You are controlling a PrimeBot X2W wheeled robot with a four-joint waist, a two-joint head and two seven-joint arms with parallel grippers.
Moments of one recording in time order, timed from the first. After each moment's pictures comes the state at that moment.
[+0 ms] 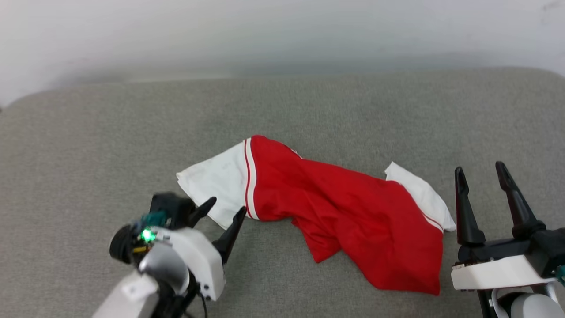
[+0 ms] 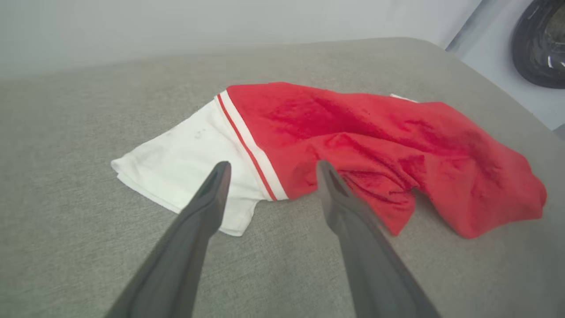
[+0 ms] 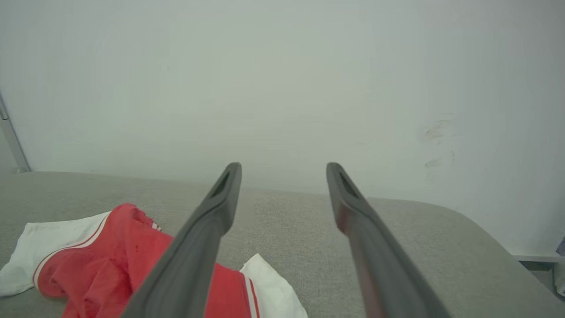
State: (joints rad) left arm -0.19 0.35 -0.41 0.02 -0.53 -0.02 0.15; right arm -0.04 -0.05 -0.06 -0.05 0.03 0.13 -0.26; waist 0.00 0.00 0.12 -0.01
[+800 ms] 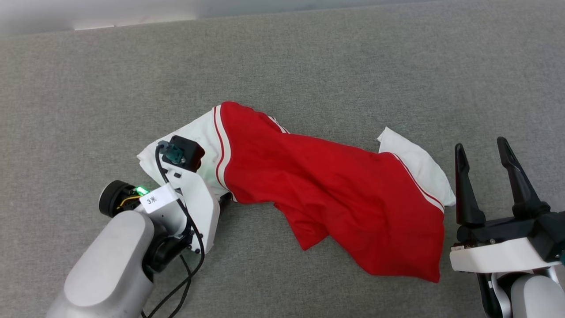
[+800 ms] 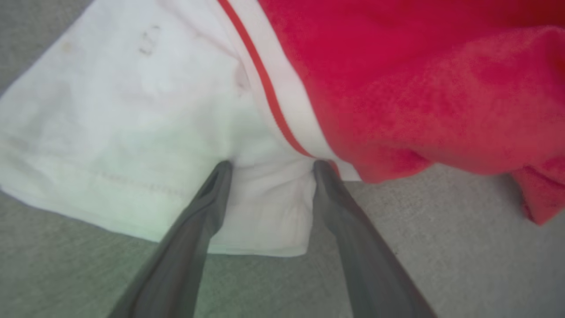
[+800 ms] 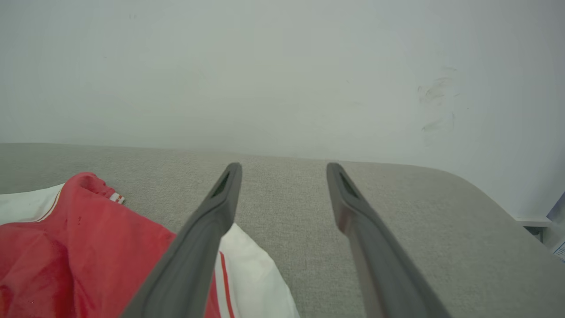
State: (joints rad) left arm -0.50 0.41 -0.51 0.22 -0.58 -0.03 0.71; right arm -0.11 -0.05 -0.04 -0.07 0.03 0.13 -0.26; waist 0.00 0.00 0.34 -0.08
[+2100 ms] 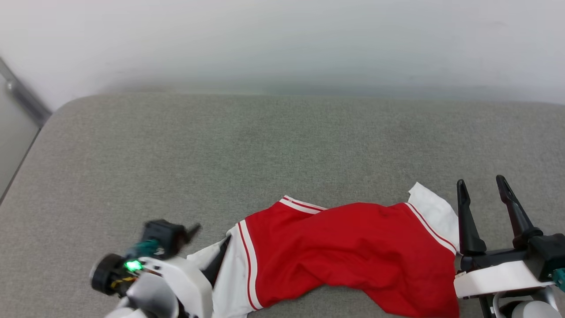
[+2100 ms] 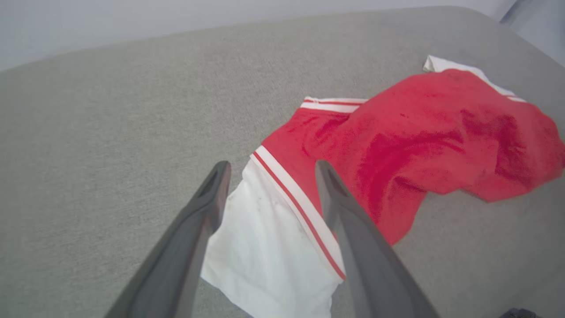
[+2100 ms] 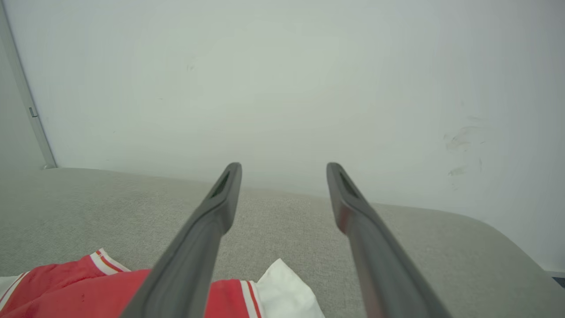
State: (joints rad) left arm -0.10 0.48 -0.49 -0.11 -0.53 0.08 0.33; right arm -0.04 -0.05 -0.08 0.01 0.02 0.13 -0.26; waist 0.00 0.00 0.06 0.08
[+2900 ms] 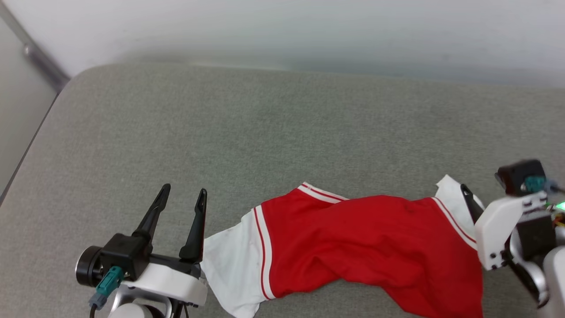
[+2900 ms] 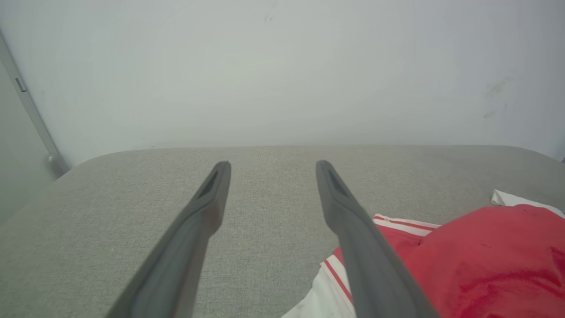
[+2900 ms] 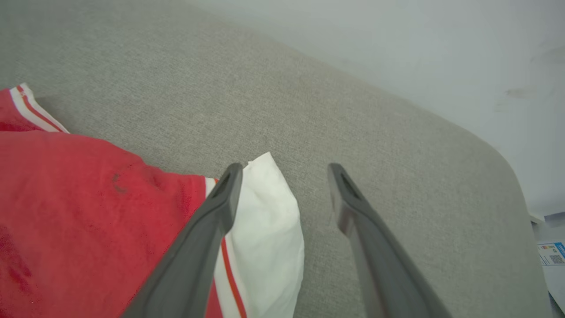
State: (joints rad) left arm -0.07 0.30 -0.28 0.00 -0.36 0.05 -0.26; right arm -0.20 -0.28 0.04 0.05 0.04 0.13 0.38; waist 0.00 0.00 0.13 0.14
